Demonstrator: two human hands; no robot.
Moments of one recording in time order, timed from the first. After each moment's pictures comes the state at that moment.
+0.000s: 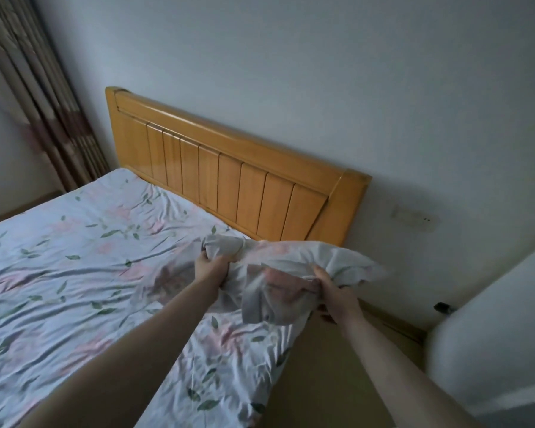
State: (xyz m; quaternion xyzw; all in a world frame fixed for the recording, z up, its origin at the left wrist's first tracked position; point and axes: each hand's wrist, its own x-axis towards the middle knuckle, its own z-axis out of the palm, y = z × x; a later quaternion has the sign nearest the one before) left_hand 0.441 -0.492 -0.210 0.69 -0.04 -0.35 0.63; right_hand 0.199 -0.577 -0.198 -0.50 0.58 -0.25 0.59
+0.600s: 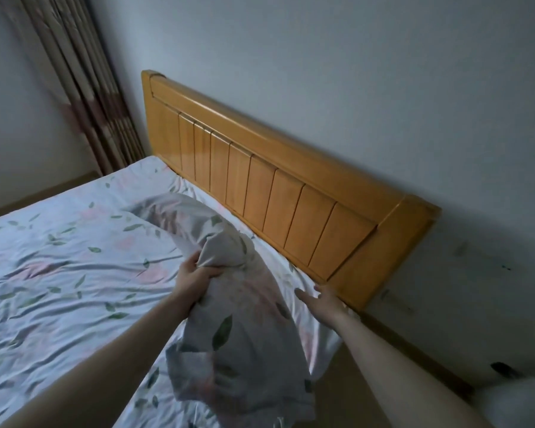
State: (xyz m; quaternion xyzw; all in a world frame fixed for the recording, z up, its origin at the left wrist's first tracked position) left_hand 0.581 -0.541 -0.244 0.74 -0.12 -0.29 0.59; right_hand 0.352 -0.732 -0.272 -0.70 0.54 0.07 0.46
